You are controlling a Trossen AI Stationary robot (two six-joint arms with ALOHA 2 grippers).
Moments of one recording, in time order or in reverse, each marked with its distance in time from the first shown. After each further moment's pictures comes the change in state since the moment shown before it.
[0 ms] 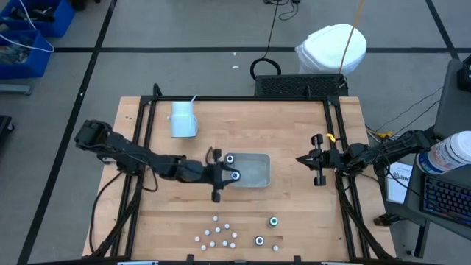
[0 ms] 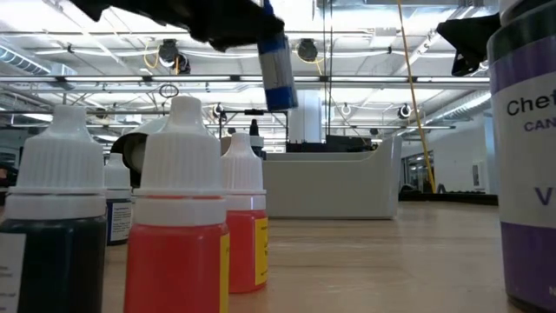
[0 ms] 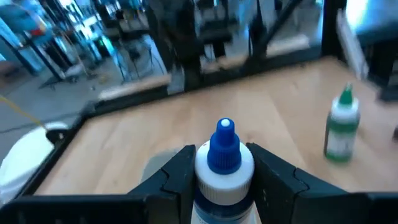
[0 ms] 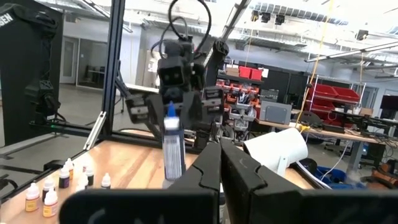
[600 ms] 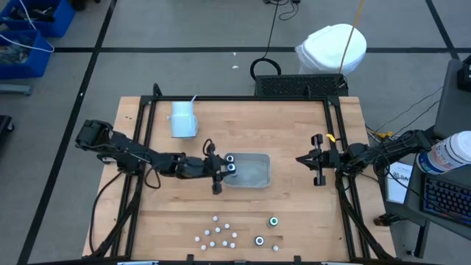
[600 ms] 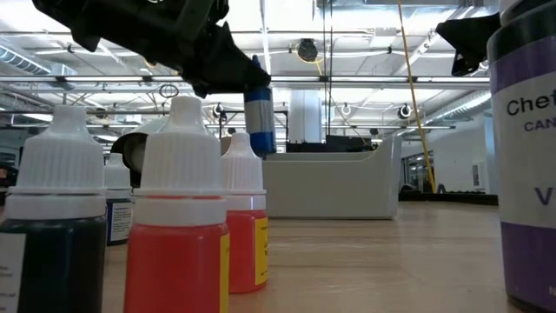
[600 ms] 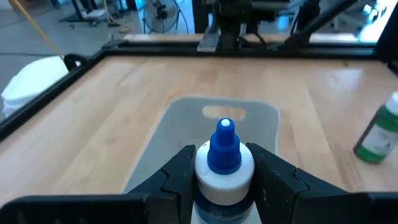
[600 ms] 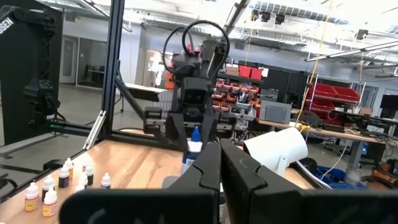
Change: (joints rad) left arm 0.061 0.018 -0.096 0.005 -0.061 -0.274; right arm 0.000 0.009 0.000 0.009 0.002 0.000
